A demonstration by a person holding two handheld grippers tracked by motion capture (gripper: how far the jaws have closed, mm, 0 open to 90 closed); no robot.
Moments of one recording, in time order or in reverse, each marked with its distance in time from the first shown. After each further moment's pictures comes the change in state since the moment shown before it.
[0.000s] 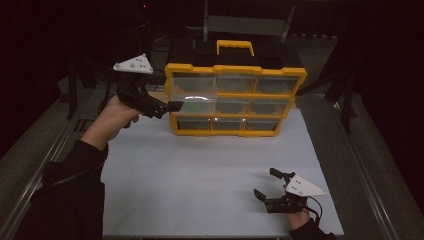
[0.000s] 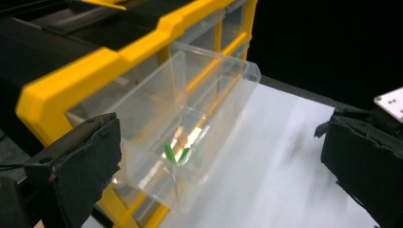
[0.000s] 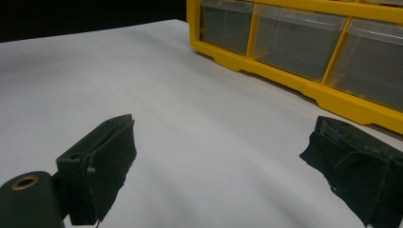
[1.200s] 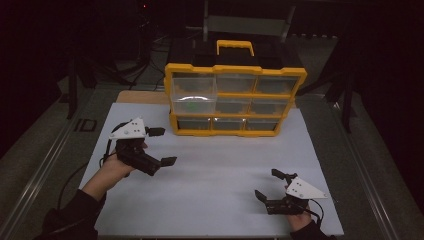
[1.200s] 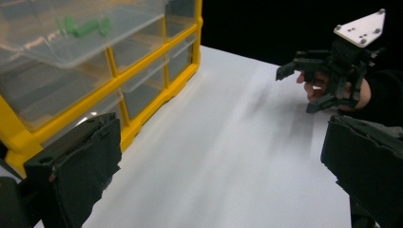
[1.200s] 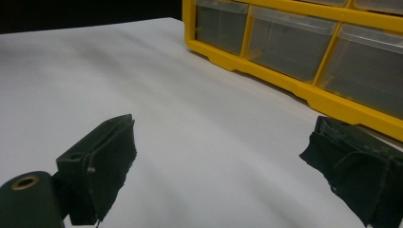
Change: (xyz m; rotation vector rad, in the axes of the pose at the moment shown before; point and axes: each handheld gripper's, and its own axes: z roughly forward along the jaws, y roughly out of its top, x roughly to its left) left arm -0.048 -0.123 0.010 -0.032 -0.102 -0.013; right arm 0.004 0.001 -0.005 0.004 -0.034 -0.029
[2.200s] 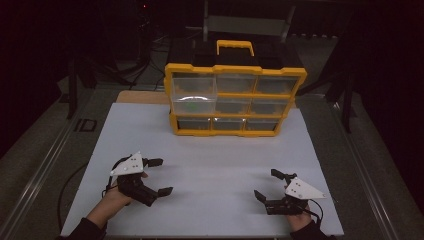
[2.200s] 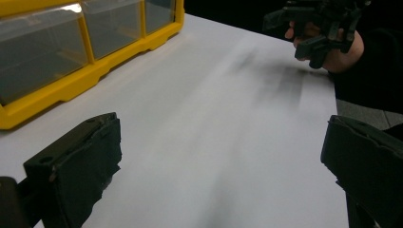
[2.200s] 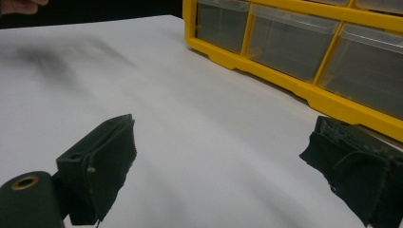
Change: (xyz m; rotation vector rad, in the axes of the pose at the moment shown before) left arm -0.020 -0.096 0.014 -0.023 -0.035 -0.052; right arm 0.001 0.000 0.001 0.008 0.001 -0.007
